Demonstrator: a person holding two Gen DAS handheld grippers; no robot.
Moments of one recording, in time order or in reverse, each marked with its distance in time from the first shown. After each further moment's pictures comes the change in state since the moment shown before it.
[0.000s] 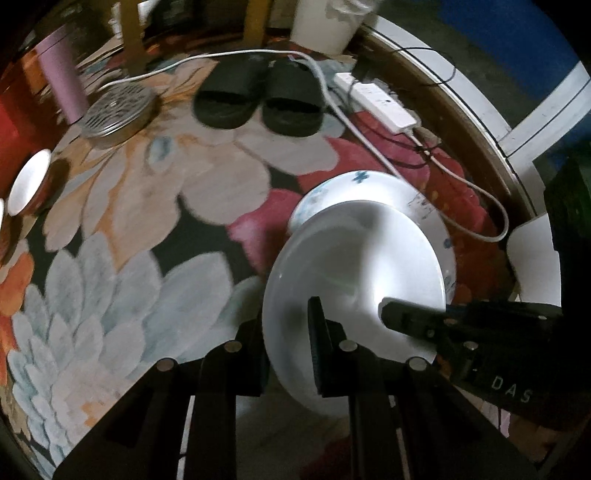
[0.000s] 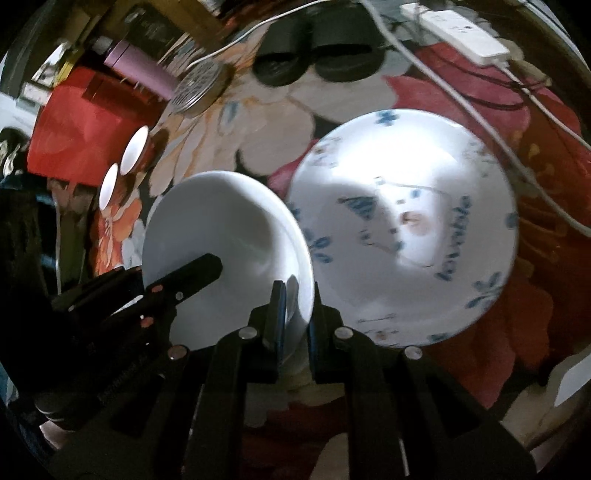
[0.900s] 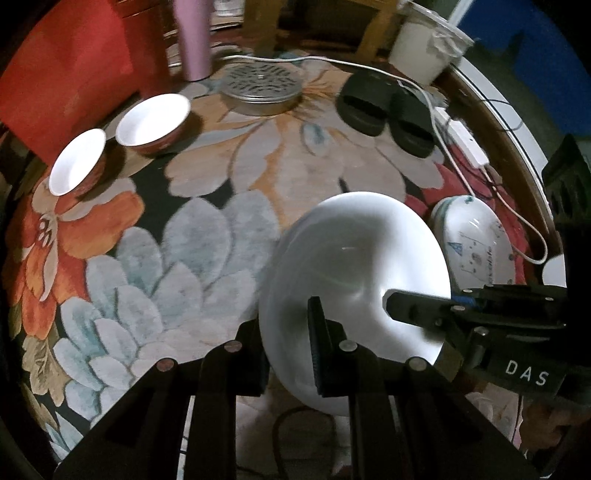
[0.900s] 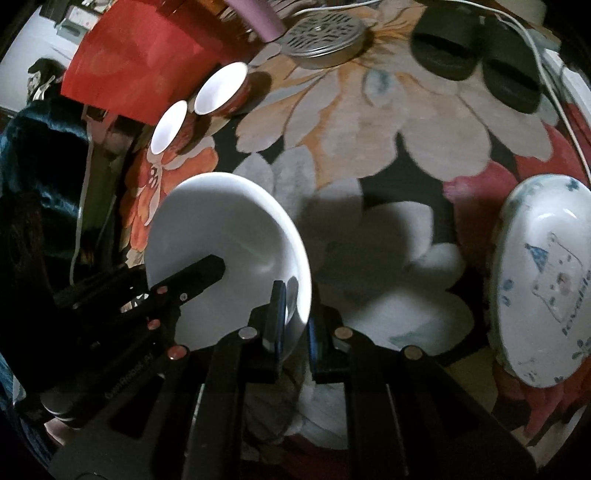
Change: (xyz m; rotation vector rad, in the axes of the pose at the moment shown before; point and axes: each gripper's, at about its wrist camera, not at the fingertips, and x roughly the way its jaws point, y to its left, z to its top) left arm -0.068 0.148 -0.049 -0.178 -0.019 0.121; right arm 0.062 0.155 -0.001 -0.228 0.126 0.096
